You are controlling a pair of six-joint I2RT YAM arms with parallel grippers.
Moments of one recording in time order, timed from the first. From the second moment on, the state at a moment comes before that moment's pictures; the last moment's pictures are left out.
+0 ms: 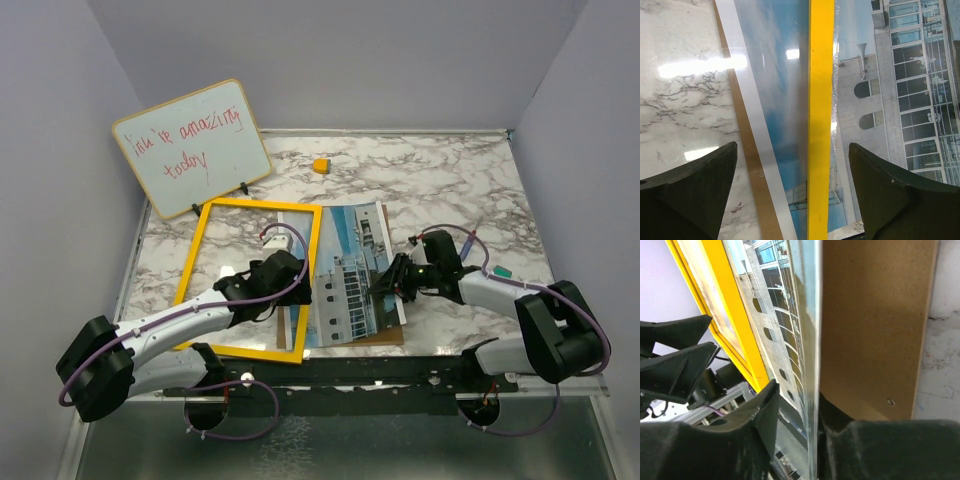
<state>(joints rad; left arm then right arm) -0.87 1.09 0.57 -0.35 -0.30 -0.74 0.37 1.35 0.43 0.05 -0.65 0.91</state>
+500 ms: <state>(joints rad) -0.87 1.09 0.57 -0.35 -0.30 -0.74 0.37 1.34 0.44 0.02 -0.62 0.89</state>
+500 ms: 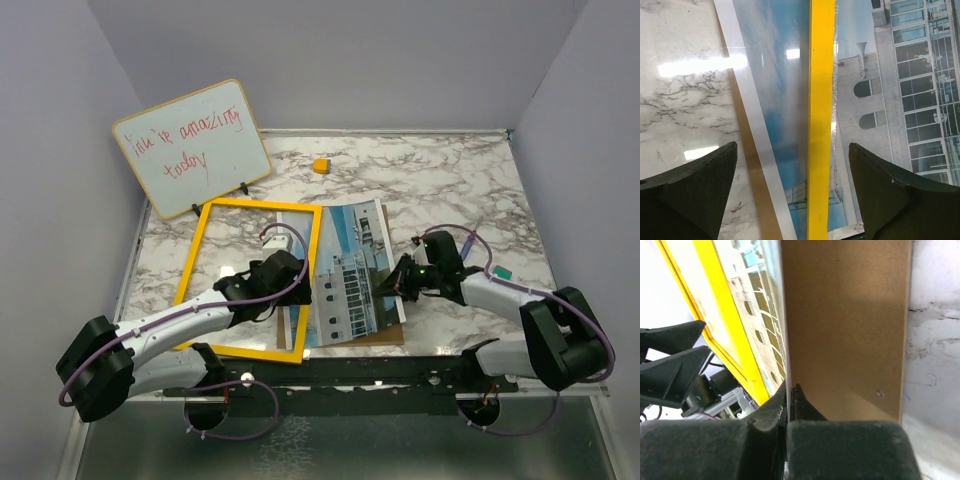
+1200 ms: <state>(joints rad) -0.87 1.08 0.57 -0.37 -0.30 -0.74 0.33 1.12 0.43 0.04 -0.68 1.01</state>
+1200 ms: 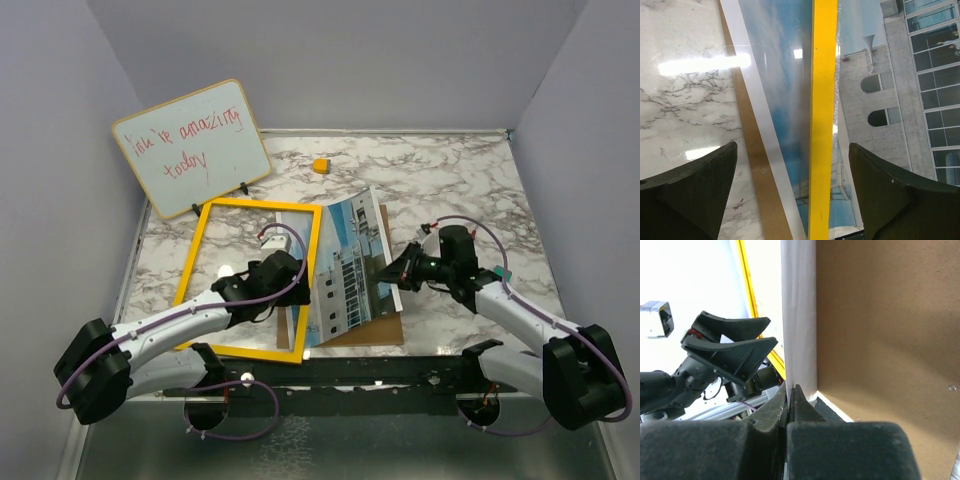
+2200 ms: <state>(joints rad) -0.95 1.43 0.82 -0.38 -0.37 -0.72 0.33 1.21 0.42 -0.08 -0.61 0.91</state>
